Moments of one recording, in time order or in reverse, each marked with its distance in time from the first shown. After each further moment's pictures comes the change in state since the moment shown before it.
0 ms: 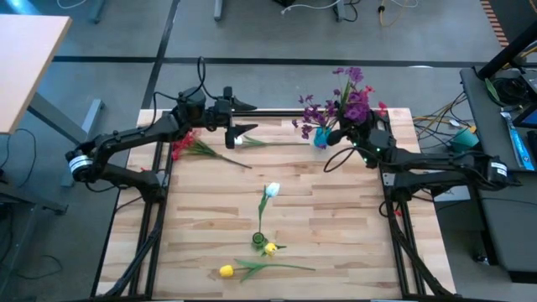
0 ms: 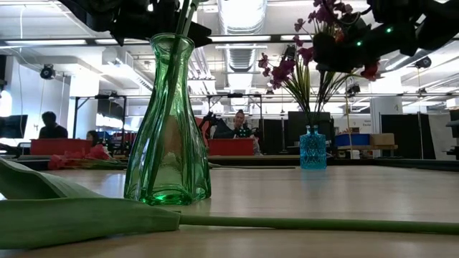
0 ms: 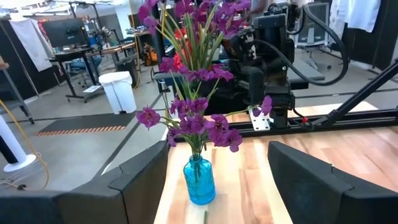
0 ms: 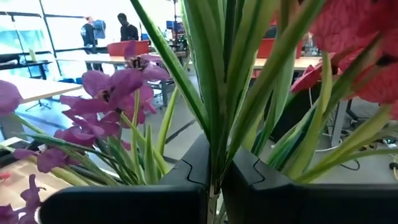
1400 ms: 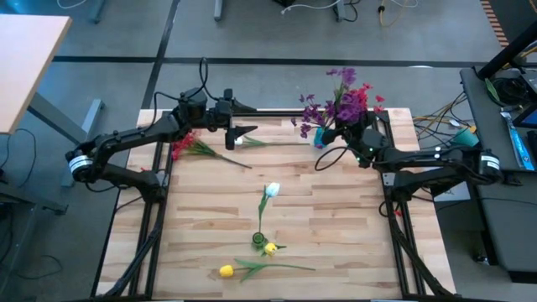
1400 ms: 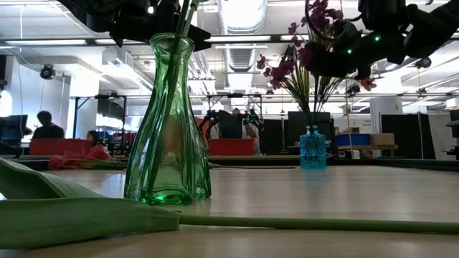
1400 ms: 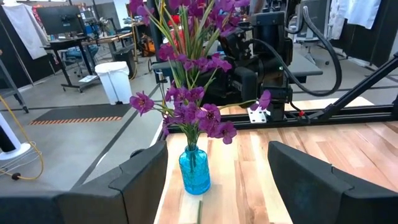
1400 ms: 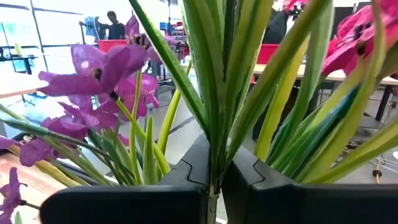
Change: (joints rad) left arm 0.000 0.000 -0.007 -0.033 0.000 -0.009; right arm -0.005 0.142 0.001 0.162 0.031 -0.070
